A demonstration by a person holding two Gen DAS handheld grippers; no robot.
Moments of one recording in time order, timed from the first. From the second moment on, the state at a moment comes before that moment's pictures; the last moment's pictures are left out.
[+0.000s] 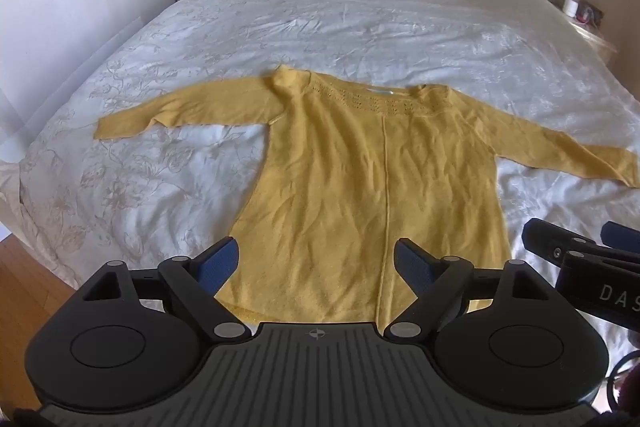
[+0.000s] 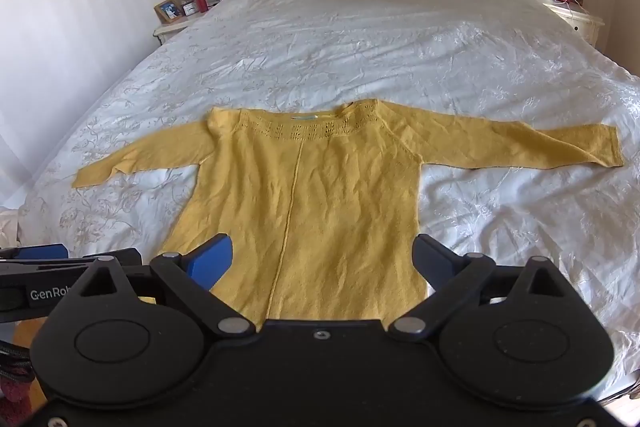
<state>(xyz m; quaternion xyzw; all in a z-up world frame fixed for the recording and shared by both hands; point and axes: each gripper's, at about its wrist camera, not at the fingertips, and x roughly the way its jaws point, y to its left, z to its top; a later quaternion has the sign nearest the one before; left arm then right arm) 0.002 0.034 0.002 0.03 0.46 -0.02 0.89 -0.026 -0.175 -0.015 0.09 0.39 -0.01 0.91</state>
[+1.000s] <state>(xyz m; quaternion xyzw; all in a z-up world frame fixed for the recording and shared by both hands) -0.002 0.022 -0.005 0.02 0.46 0.00 0.89 -0.024 -0.163 -0.013 0.09 0.40 0.01 0.91</state>
